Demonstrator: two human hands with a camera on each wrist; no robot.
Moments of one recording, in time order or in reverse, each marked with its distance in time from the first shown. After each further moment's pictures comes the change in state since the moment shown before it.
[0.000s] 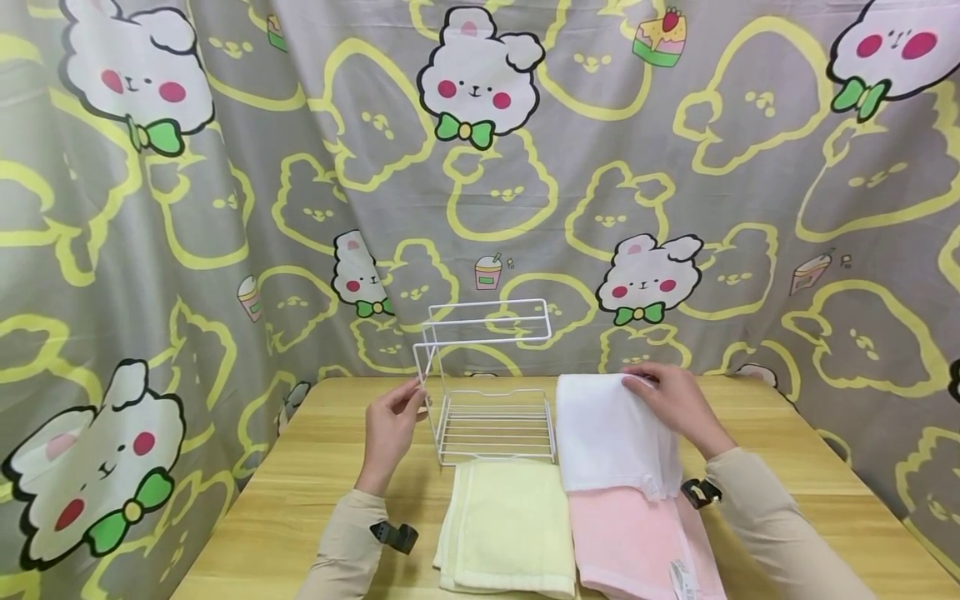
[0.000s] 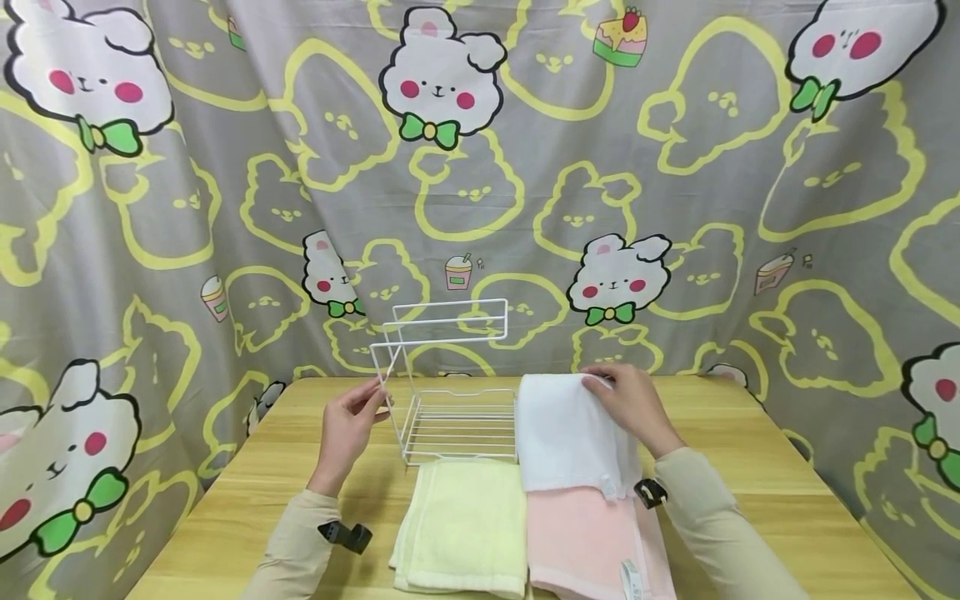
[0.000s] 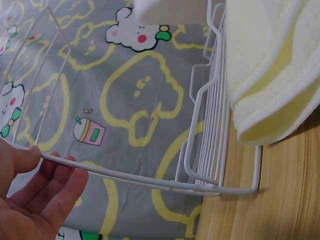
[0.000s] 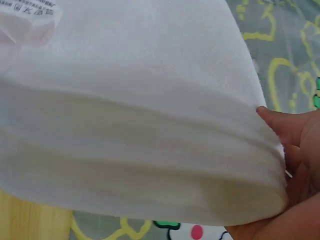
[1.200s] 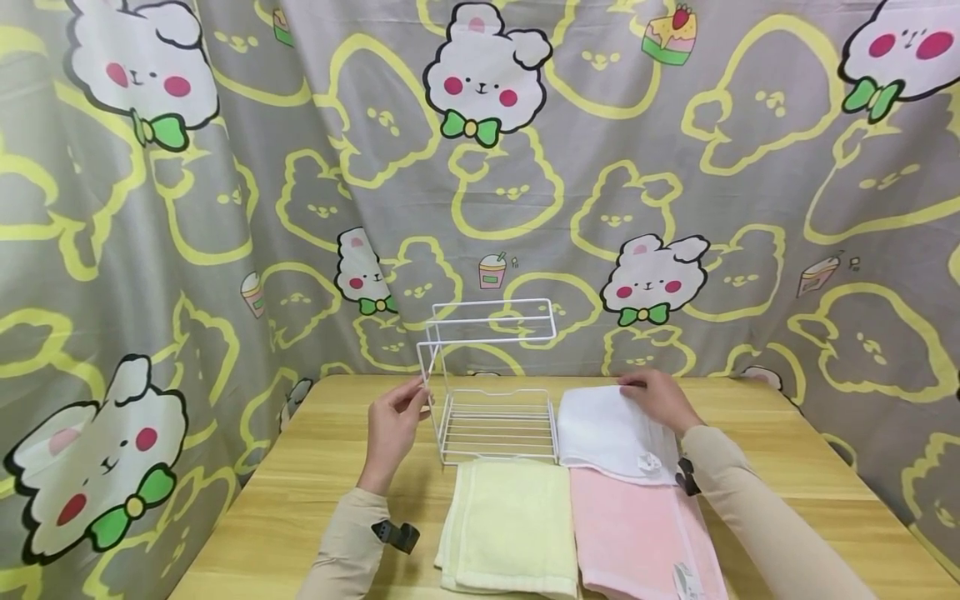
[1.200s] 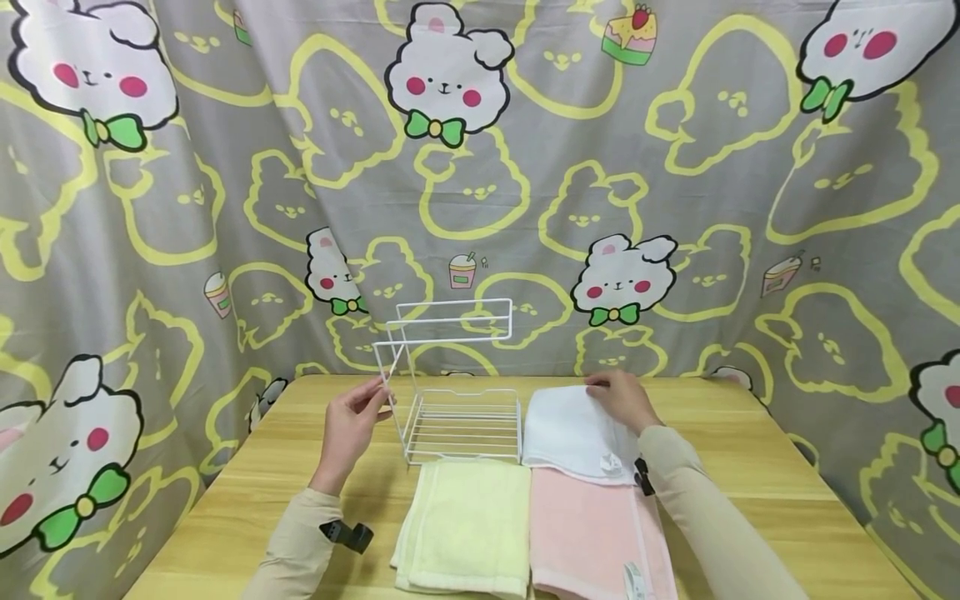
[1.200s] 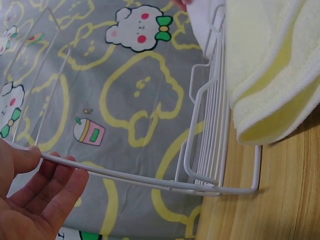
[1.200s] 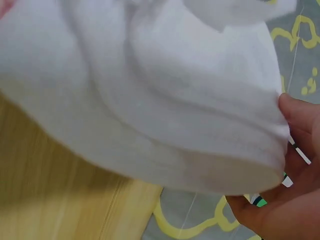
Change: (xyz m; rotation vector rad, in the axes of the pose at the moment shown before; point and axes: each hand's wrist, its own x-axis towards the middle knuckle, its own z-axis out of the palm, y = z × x) left_hand -0.001 0.001 0.000 -0.002 -0.003 -0.032; right_hand 0.038 0.076 0.052 -0.038 -0.154 0.067
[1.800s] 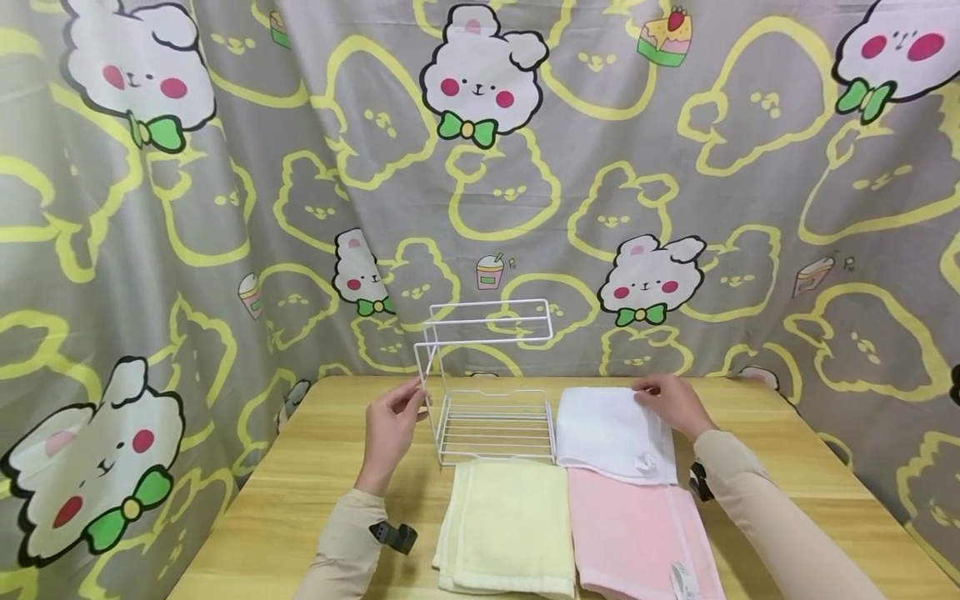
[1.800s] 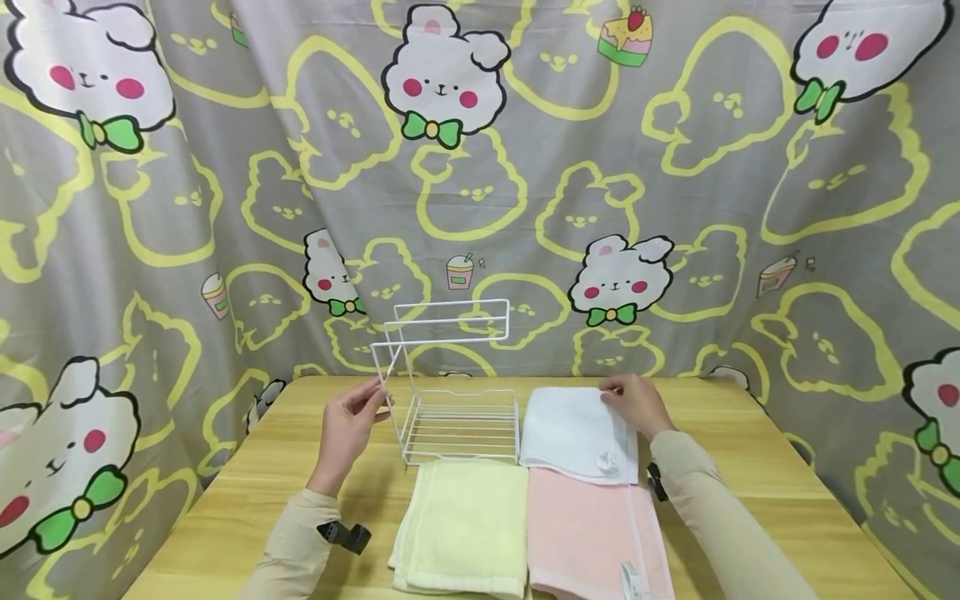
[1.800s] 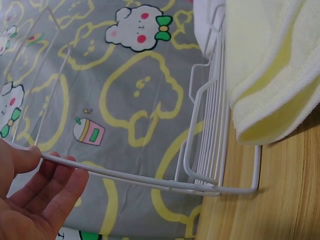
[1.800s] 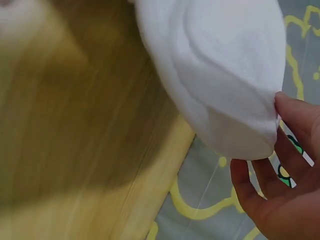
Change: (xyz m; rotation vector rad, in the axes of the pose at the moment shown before) left_hand 0.001 0.001 0.000 0.009 -0.008 0.013; right_hand -0.013 0.016 -0.010 -0.023 0.015 0.055
